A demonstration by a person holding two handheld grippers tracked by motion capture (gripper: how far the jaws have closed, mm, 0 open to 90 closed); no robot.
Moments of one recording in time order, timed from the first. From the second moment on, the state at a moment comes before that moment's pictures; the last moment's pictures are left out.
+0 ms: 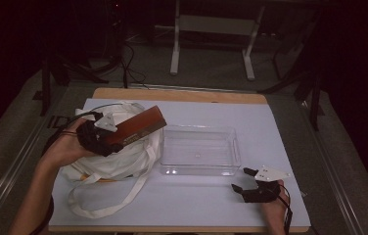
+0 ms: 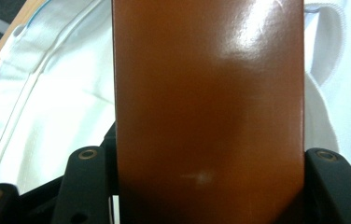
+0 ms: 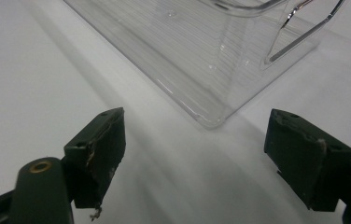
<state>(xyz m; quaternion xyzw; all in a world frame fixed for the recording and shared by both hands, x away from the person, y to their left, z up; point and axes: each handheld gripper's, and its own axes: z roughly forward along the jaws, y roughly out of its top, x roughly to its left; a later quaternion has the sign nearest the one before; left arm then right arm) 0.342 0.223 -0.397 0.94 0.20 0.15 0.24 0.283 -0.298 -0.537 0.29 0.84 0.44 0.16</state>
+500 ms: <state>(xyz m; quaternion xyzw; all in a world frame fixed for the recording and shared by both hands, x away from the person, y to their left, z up) 0.345 0.202 -0.393 0.94 0.17 0.14 0.24 0.282 -0.298 -0.537 0.29 0.84 0.44 0.16</state>
